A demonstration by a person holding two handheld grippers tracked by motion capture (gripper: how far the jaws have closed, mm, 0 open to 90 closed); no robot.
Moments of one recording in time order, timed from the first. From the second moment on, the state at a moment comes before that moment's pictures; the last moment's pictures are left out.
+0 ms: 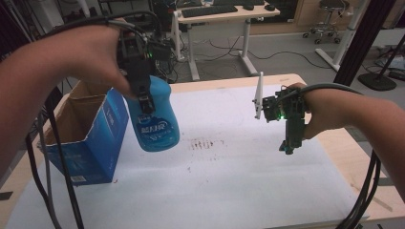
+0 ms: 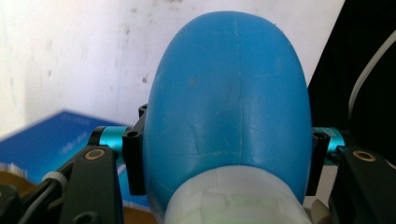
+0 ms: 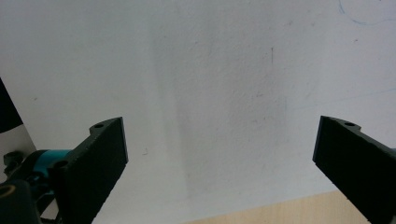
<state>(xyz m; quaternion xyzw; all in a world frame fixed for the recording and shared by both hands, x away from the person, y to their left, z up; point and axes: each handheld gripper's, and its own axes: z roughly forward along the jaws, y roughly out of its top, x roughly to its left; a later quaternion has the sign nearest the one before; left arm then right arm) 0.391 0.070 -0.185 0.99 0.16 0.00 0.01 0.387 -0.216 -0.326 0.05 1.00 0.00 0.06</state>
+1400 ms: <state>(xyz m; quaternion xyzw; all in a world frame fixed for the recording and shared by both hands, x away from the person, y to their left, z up) 0.430 0.254 -0.128 0.85 0.52 -0.02 0.02 0.383 -0.206 -0.322 0.04 1.00 -0.01 0.06</state>
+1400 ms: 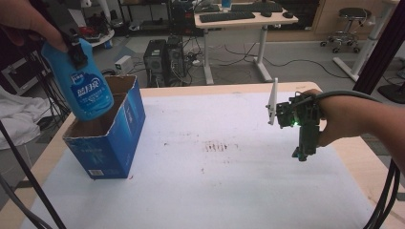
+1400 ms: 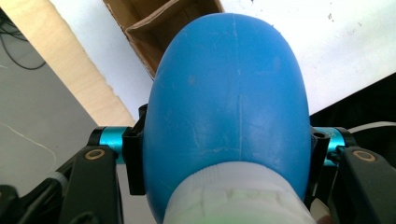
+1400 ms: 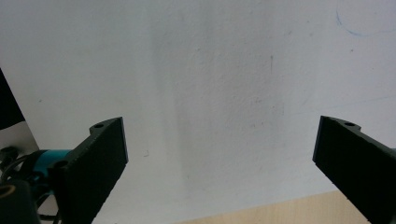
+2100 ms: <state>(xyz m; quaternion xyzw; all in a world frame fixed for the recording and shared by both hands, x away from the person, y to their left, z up) 0.441 0.251 -0.211 0.89 0.46 -0.04 0.00 0.384 -0.207 -0.323 0.04 1.00 -0.01 0.07</state>
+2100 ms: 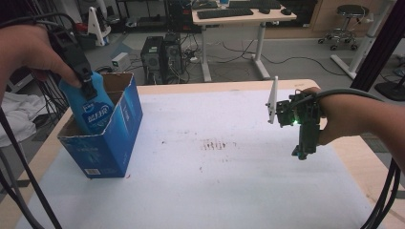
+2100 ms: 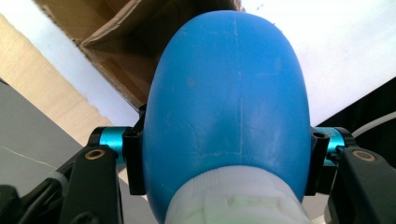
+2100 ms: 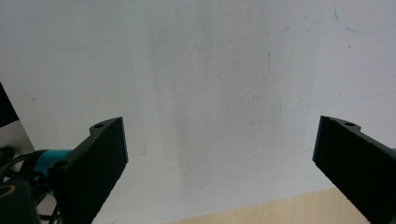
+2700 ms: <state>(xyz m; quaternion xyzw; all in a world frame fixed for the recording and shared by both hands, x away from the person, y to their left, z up) 0.437 0.245 -0.255 0.93 0.38 -0.03 -0.02 0.385 -0.204 -0.328 0.04 1.00 -0.01 0.06</state>
